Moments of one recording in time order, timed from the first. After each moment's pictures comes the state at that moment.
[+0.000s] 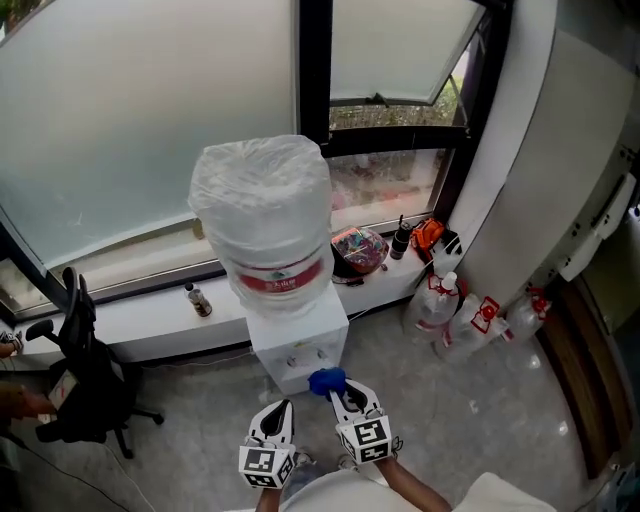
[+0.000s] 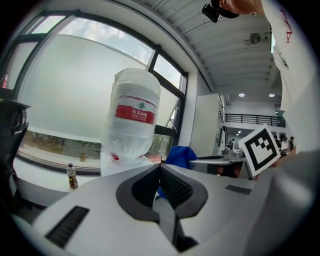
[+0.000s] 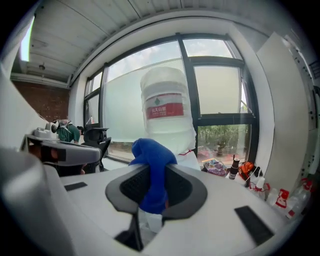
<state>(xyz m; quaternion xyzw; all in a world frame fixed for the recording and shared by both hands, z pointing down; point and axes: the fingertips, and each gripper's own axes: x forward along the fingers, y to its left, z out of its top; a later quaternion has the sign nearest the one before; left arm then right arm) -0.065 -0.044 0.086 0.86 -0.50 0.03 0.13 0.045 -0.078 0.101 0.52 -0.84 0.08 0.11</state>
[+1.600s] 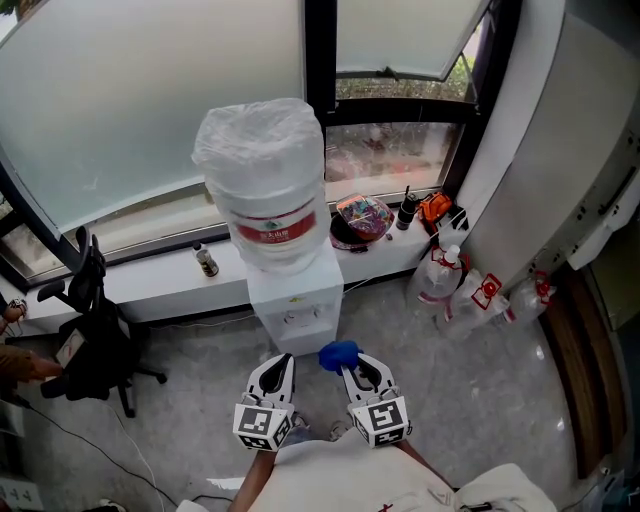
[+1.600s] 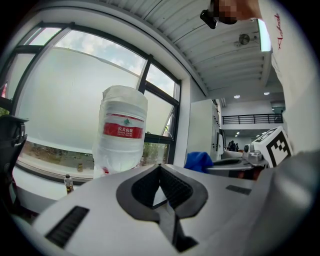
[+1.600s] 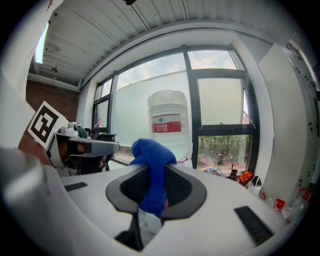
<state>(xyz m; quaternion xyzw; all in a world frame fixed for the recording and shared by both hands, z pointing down) -0.023 -0.014 0.030 0.86 -0.50 0.01 0.08 0.093 -0.008 0.048 0.49 -0.86 0.04 0.09</state>
